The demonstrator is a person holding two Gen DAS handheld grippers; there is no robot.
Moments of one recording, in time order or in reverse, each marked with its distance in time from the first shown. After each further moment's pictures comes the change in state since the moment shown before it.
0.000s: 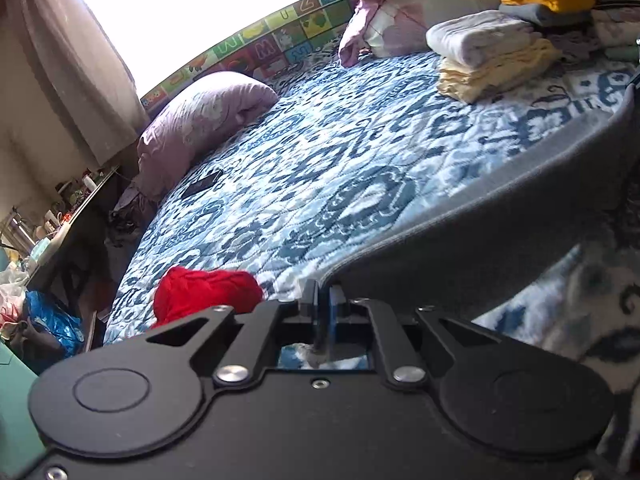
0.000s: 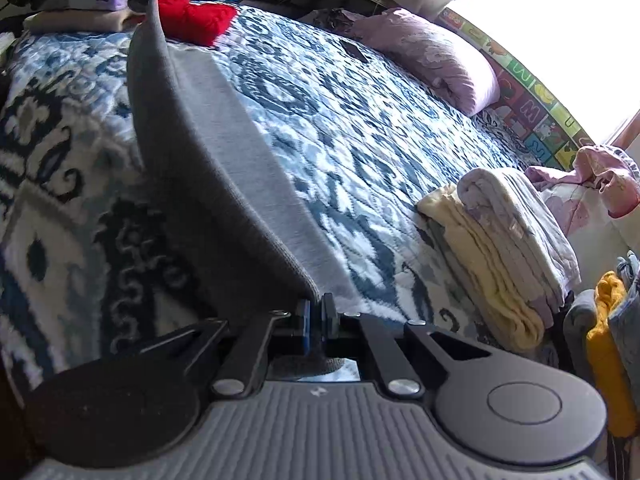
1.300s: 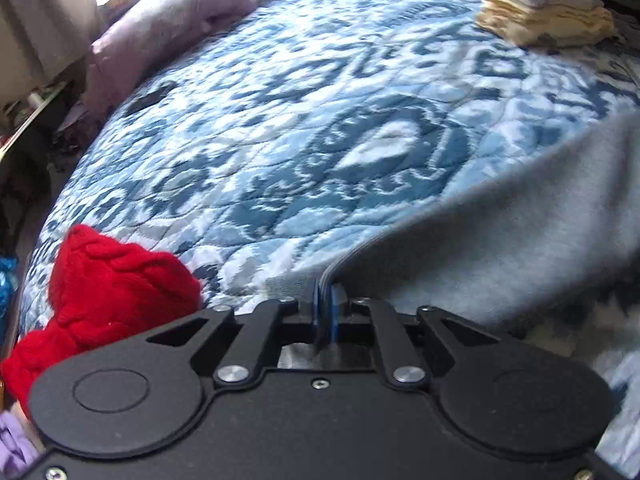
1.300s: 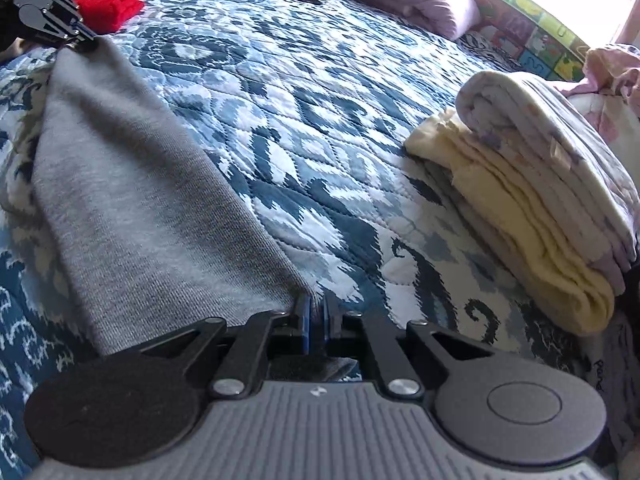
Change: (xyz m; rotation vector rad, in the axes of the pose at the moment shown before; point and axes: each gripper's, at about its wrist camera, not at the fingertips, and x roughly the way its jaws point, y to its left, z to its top) left arm 0.152 0.023 0.005 -0.162 0.205 -0.100; right arm 0.128 -0.058 -0.001 0.213 0.106 0.040
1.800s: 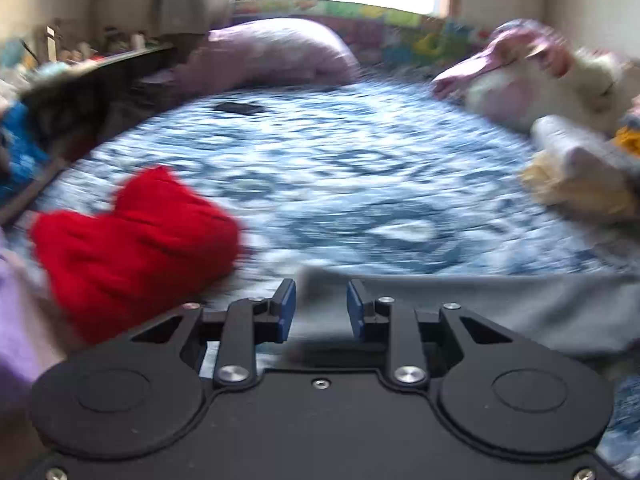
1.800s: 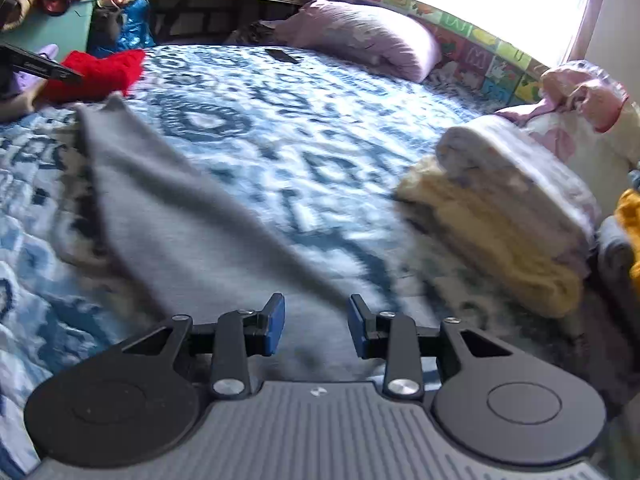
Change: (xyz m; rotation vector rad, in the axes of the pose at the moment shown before) left arm -0.070 0.002 -0.043 -0.419 -0.219 -0.072; right arm -0.058 0.048 -0.014 0.107 -0.164 -0.029
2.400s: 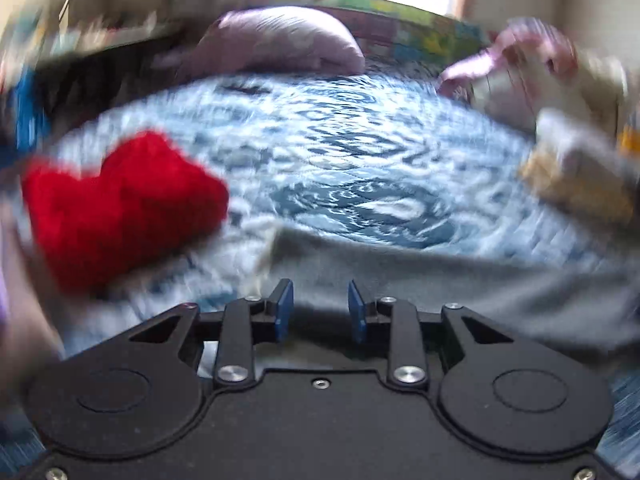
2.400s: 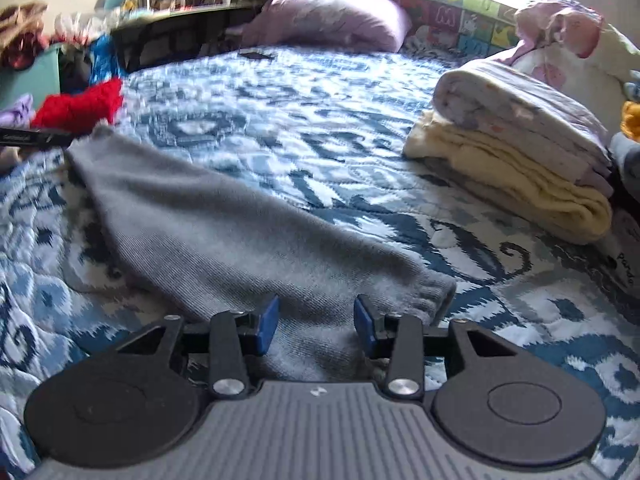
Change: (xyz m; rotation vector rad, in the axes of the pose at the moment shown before) left arm -0.011 0.015 -0.023 -0.214 0.033 -0.007; right arm 0.015 0.003 -0.018 0.230 0.008 0.031
